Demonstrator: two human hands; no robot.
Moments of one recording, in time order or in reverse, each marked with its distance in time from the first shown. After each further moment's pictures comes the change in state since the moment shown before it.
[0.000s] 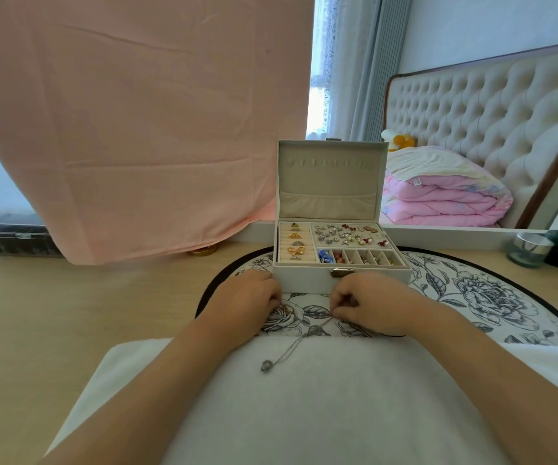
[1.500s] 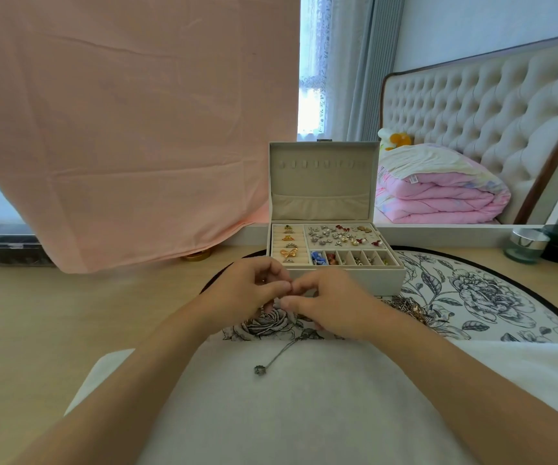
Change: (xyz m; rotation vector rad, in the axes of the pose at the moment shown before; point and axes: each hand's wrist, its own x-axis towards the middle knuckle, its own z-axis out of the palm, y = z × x) left_hand 0.010 0.007 -0.022 -0.917 -0.089 -0.168; right_hand 0.006 -0.047 0.006 0.552 0.107 0.000
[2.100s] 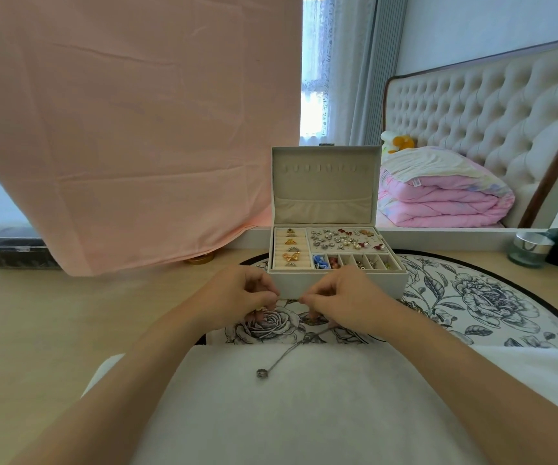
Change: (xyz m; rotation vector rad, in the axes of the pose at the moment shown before) left_hand -0.004 -0.006 -0.015 0.118 -0.023 -0.110; right_hand 0.004 0.020 -0.012 0.040 0.051 0.076
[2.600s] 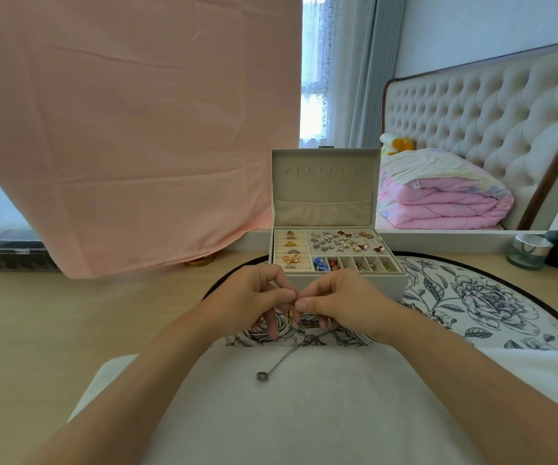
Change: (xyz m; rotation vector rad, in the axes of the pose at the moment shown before) left_hand -0.004 0.016 0.010 -0.033 -0.082 0.123; right_hand -0.005 -0.008 -0.001 0.315 -0.125 0.012
